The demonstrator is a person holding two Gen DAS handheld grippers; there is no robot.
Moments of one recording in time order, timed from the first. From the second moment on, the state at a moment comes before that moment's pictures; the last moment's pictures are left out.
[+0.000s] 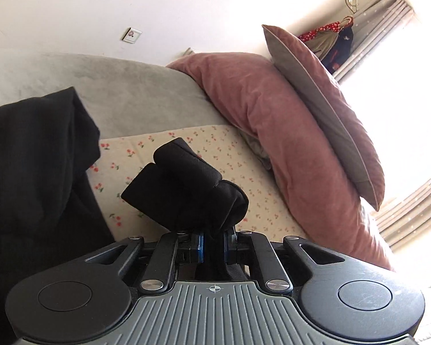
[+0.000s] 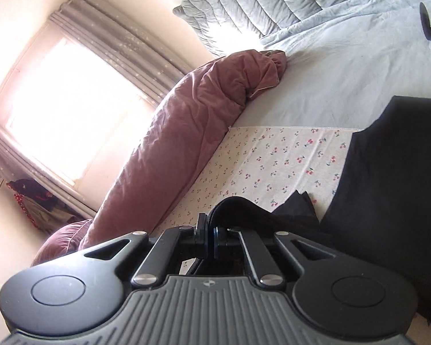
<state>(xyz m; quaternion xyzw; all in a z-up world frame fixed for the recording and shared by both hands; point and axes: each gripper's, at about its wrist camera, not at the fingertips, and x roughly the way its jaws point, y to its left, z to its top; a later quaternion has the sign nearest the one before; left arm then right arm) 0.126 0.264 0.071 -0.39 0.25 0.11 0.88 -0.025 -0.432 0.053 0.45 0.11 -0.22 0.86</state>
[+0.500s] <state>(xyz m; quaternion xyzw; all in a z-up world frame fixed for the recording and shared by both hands) 0.206 0.235 0.203 -0.40 0.11 0.01 0.91 0.082 -0.458 0.219 0.31 -0.02 -0.18 0.93</state>
